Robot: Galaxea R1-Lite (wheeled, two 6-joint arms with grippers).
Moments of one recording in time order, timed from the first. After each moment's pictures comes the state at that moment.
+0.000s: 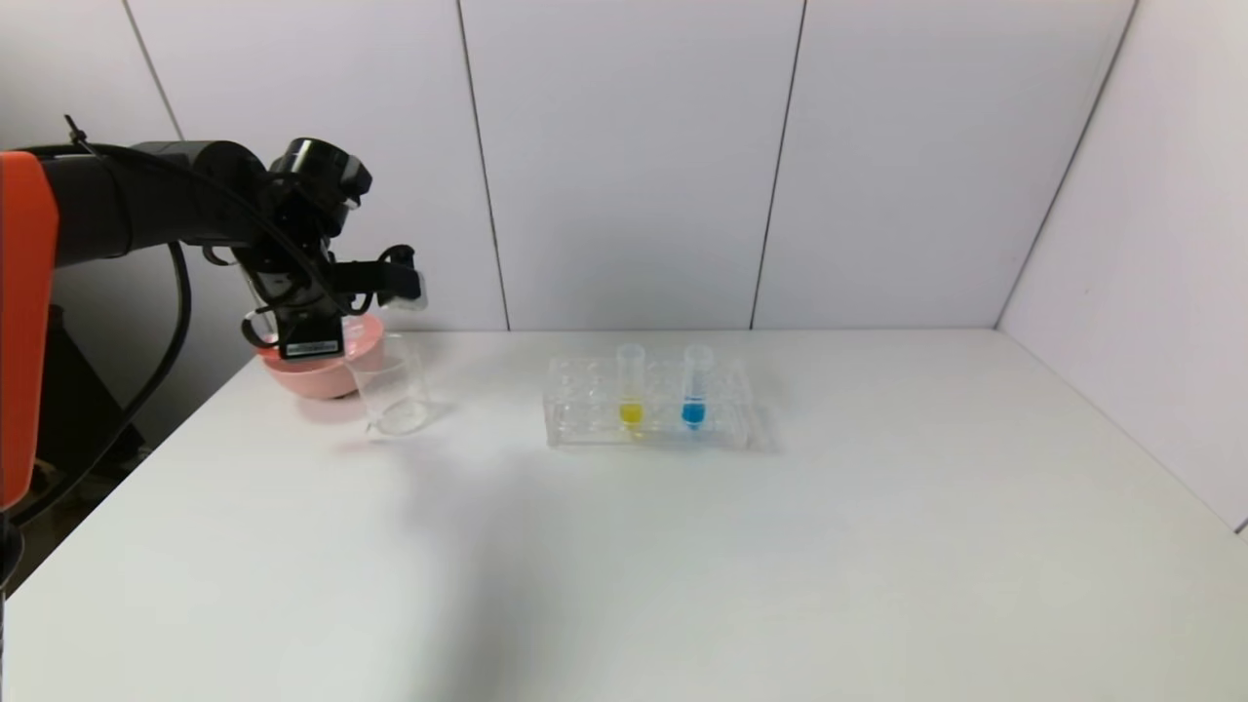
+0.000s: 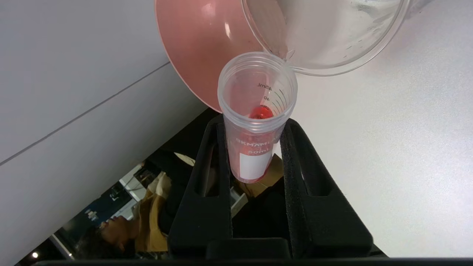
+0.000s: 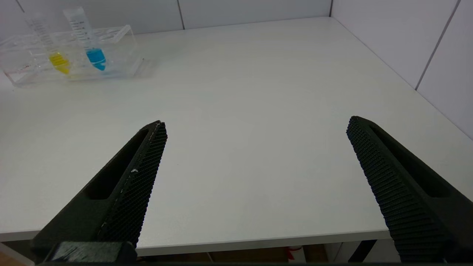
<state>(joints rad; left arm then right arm) -0.11 2.14 -2.02 0.74 0.43 1.19 0.00 0.00 0.00 0.00 -0.04 0.09</state>
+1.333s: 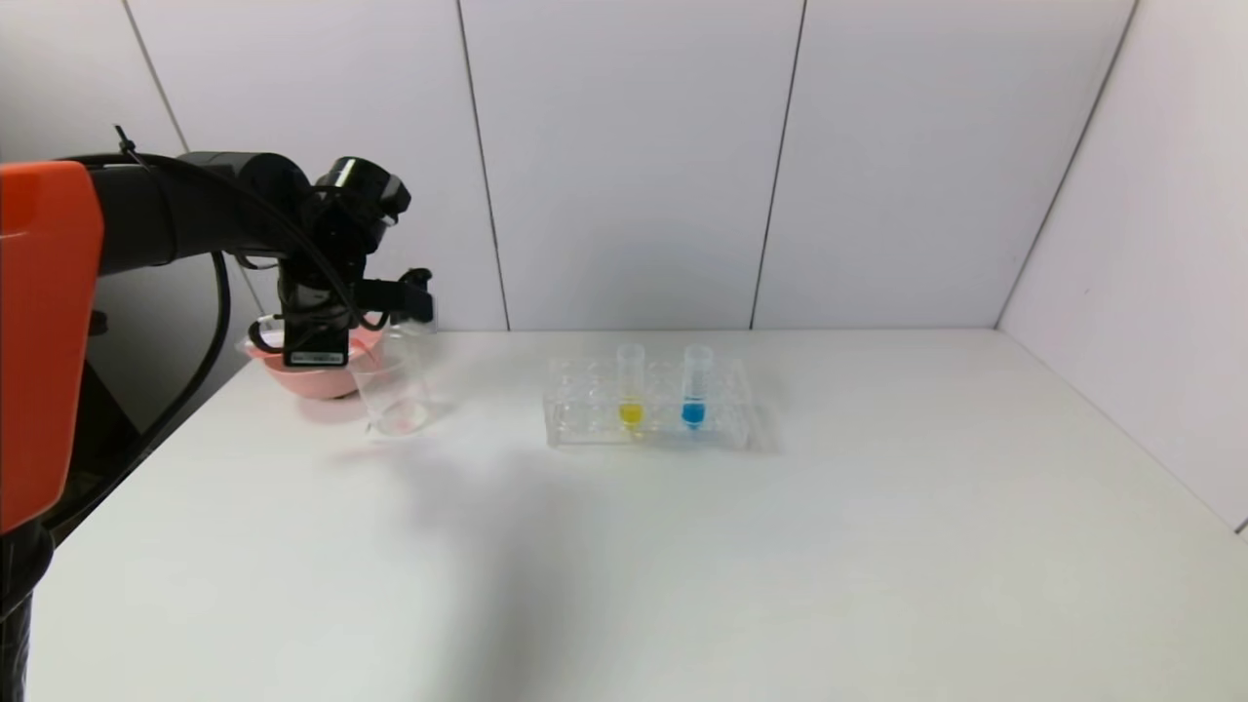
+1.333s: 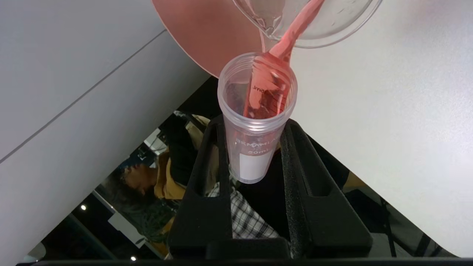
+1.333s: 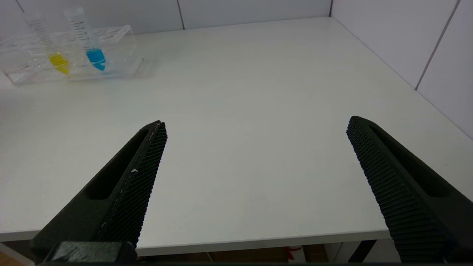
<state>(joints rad) -0.17 2.16 -2.02 0.80 0.65 1.21 0.00 0.00 0.00 0.00 -0.04 0.09</state>
